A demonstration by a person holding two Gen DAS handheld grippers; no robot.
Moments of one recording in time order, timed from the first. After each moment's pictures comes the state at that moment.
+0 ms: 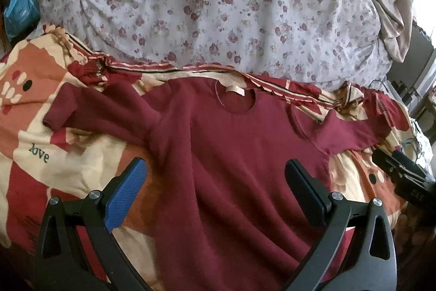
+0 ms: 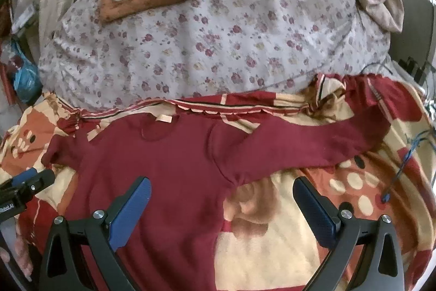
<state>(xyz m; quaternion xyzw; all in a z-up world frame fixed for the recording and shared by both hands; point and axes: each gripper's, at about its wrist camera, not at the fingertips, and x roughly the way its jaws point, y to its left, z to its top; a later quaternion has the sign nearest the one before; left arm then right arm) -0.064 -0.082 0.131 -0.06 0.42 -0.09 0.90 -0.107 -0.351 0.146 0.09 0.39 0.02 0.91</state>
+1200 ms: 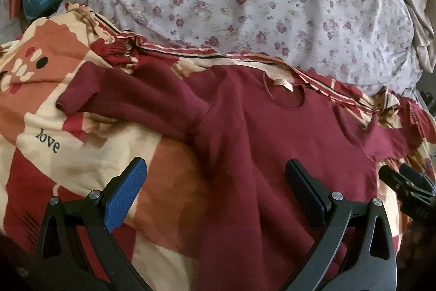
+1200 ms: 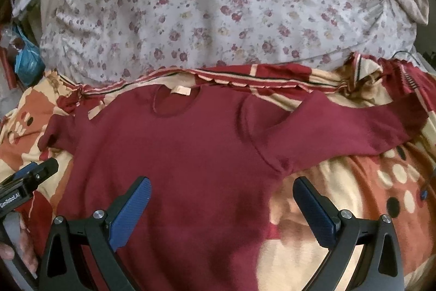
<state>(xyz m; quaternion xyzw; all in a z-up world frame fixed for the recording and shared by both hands) -0.035 -0.034 0.085 -0.07 0.43 -0.02 0.90 -0.065 -0.295 0.093 0.08 0.44 0.05 0.89</state>
